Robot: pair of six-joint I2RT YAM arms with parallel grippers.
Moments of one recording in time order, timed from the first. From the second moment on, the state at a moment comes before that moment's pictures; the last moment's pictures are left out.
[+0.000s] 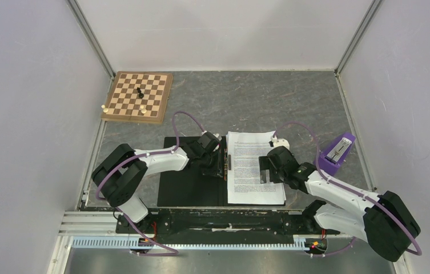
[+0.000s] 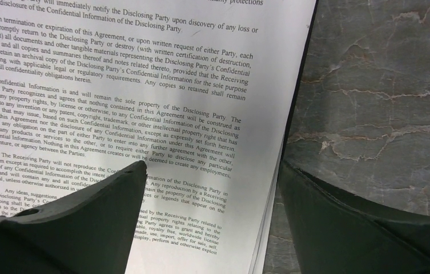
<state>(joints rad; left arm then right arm) -0.82 1.62 0.81 -0.21 0.16 -0.76 0.67 1.06 0.43 -0.36 0.24 0.48</state>
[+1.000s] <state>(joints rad) -0.82 1.63 0.82 -0.22 0.16 -0.76 0.65 1.04 0.51 -0.43 0.26 0.47</state>
